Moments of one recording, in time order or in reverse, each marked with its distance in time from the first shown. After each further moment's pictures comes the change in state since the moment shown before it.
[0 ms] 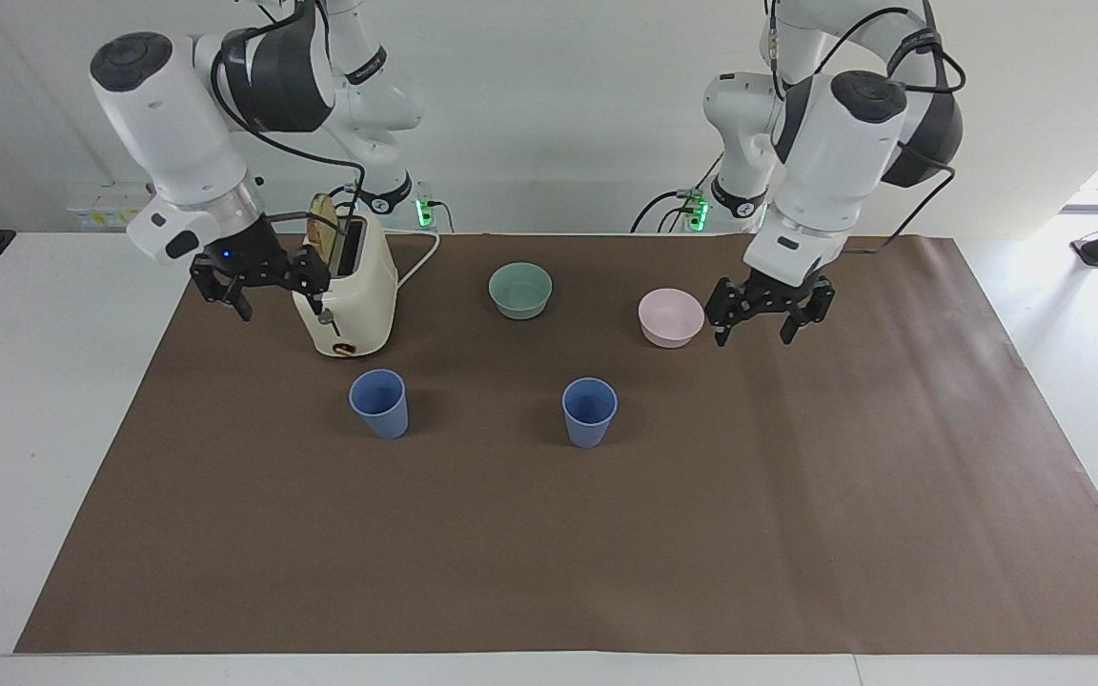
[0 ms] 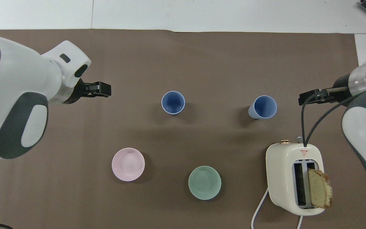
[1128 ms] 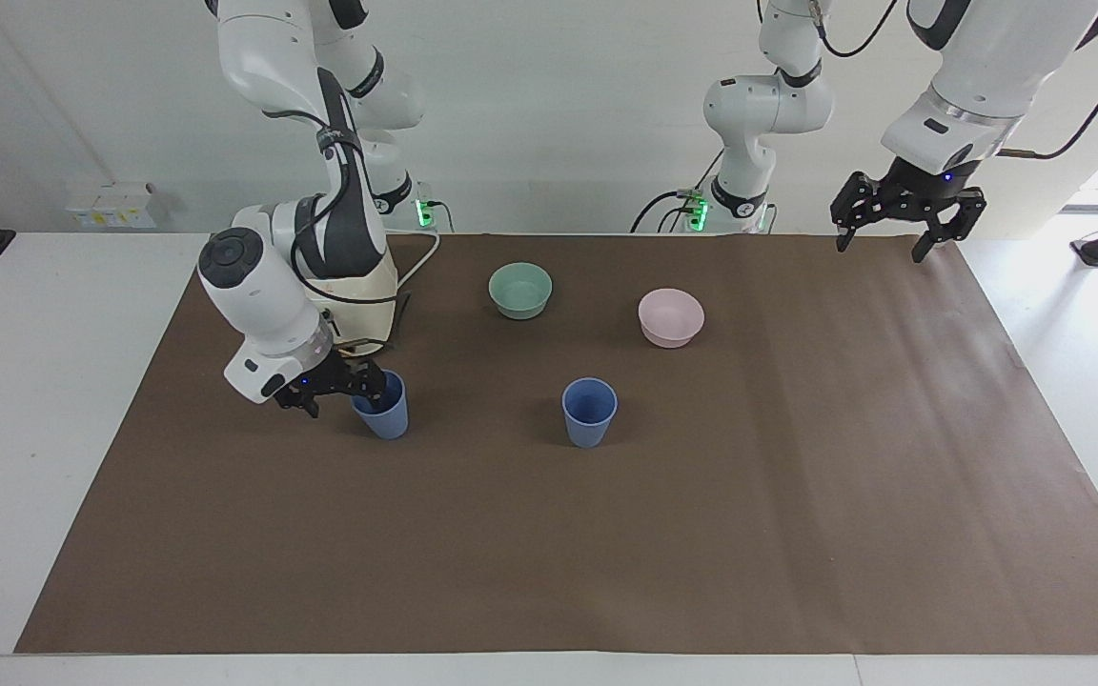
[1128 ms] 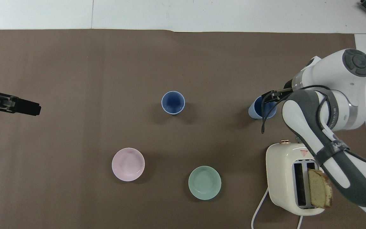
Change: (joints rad) left arm 0.149 -0.103 0.009 0.153 0.010 -0.337 0.364; right arm 0.061 0.225 -0.001 -0.080 0.000 0.277 0.000
